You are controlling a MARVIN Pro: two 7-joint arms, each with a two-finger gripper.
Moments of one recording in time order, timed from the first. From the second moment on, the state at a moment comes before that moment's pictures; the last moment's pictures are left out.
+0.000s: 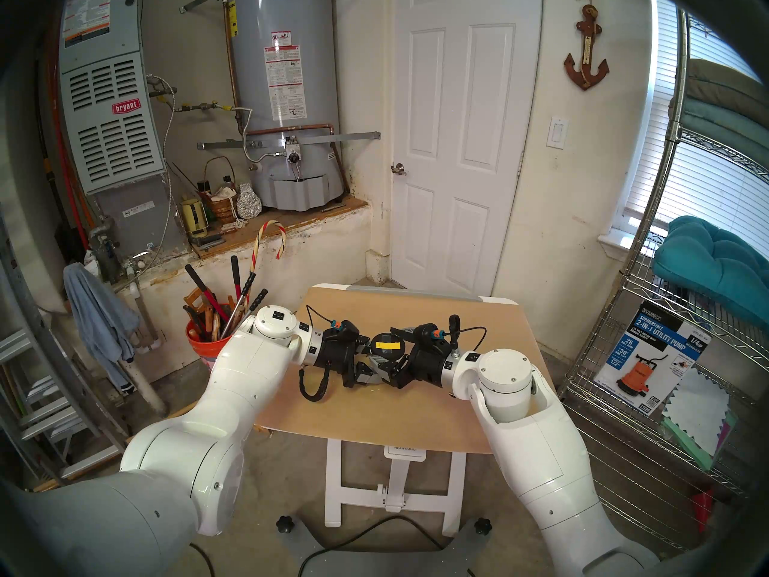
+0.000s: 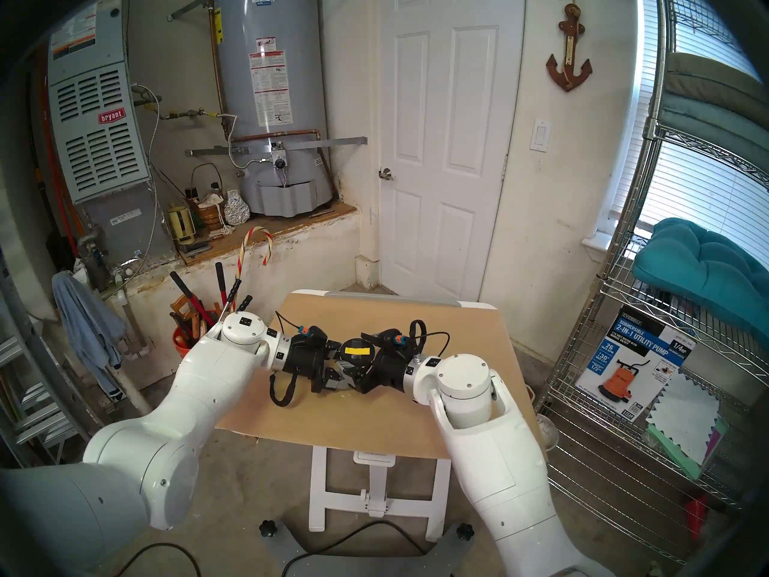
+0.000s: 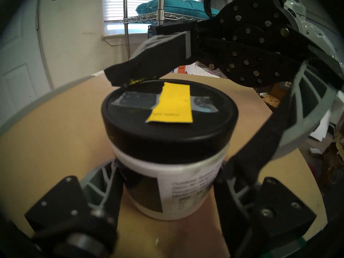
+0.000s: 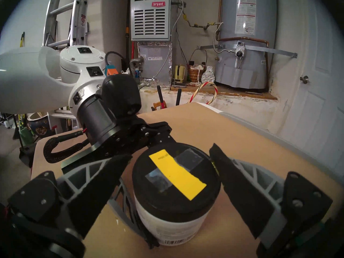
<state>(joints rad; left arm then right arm) 0.93 -1.43 -1.43 -0.74 0.22 -0.09 -1.41 -1.45 -1.43 1.35 -1.60 -0.07 0.31 0.68</state>
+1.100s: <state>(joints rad) 0.92 -1.42 -1.43 -0.73 0.22 -0.10 -1.42 -1.44 -1.44 1.37 -1.56 -0.06 0.29 0.70</state>
